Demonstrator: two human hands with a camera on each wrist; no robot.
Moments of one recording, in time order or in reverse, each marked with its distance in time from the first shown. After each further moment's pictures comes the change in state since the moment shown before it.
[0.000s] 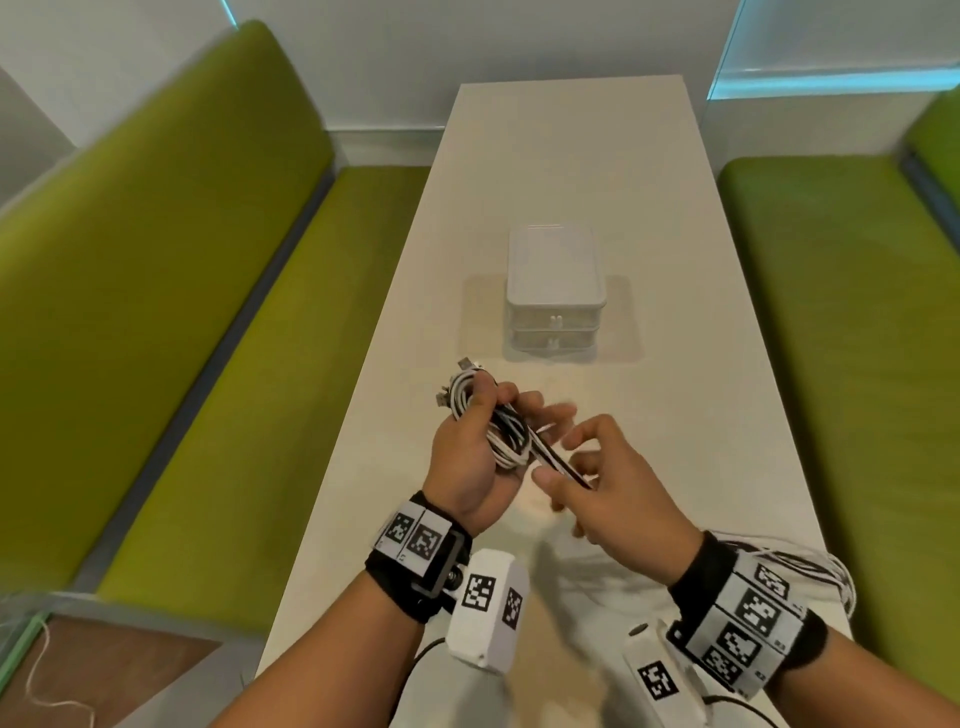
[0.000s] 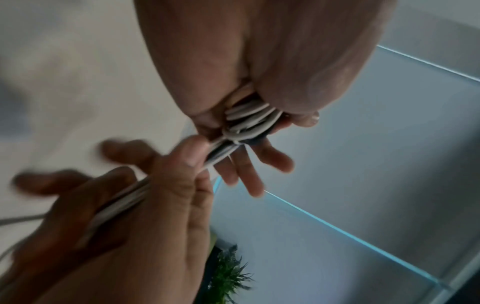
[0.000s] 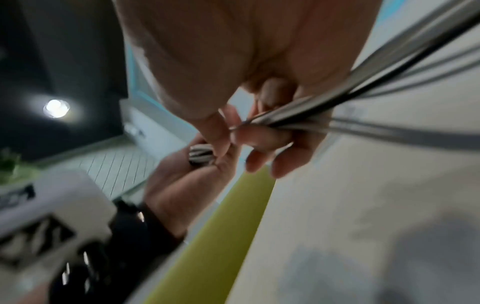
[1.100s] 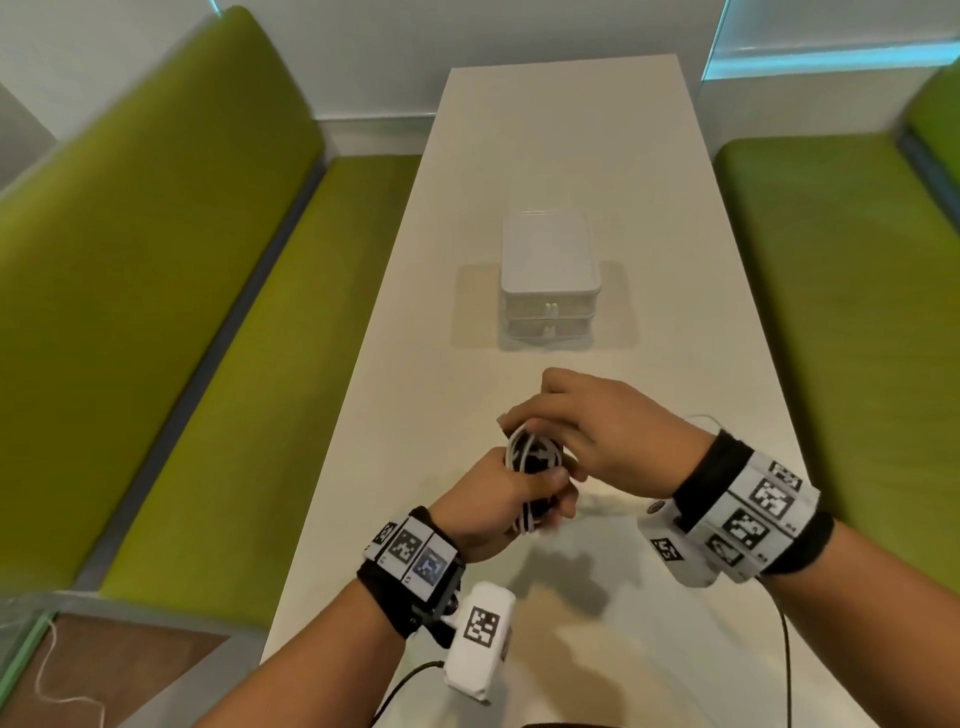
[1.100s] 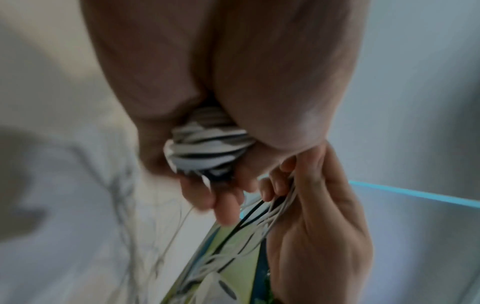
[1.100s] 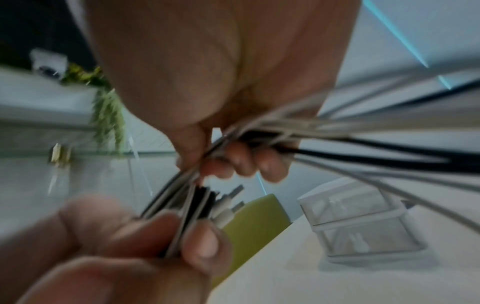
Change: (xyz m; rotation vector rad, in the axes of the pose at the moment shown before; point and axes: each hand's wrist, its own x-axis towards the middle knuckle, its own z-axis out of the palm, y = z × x) left_hand -0.015 -0.025 -0.029 0.543 -0.184 -0.357; right_hand 0.042 -0.033 -0.032 -0.728 -0.315 -0.472
